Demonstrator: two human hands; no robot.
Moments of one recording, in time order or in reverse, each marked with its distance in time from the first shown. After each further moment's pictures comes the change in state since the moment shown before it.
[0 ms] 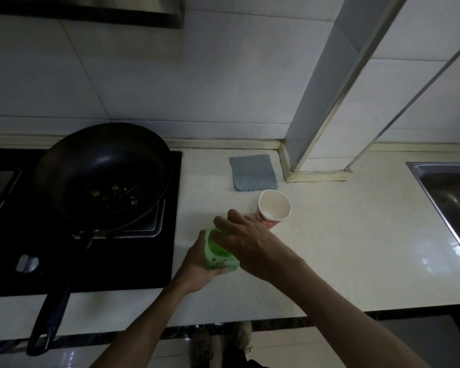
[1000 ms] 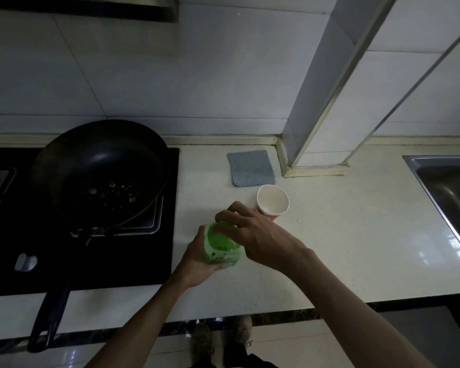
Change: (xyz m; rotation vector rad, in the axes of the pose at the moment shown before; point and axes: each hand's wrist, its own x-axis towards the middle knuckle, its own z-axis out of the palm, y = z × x) left_hand 0.001 0.001 -0.002 -0.053 0.000 0.062; right_hand -0.006 0.018 0.012 -0.013 0.191 -0.097
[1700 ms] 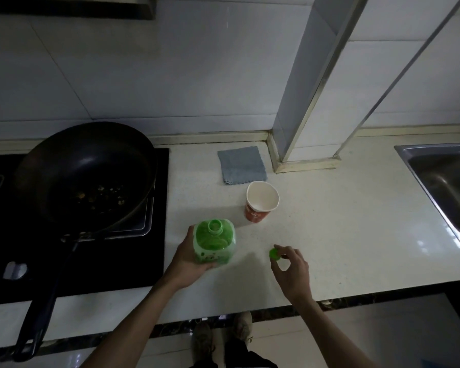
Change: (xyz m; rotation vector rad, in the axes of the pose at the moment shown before) left_hand -0.006 0.008 0.001 -0.019 0.021 0.031; right_hand -0.148 0.023 0.148 0.467 0.431 1.086
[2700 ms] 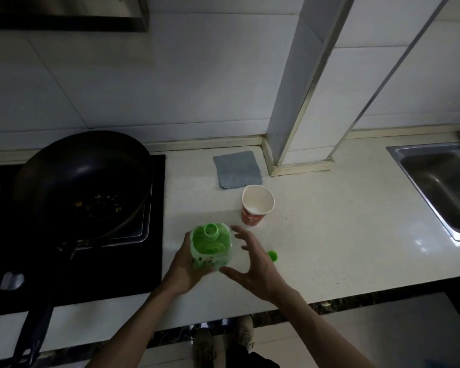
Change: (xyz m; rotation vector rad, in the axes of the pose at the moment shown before) left_hand -0.003 -0.010 0.000 0.038 0.006 0.014; right_hand 0.006 -0.097 0.000 0.167 -0.377 -0.371
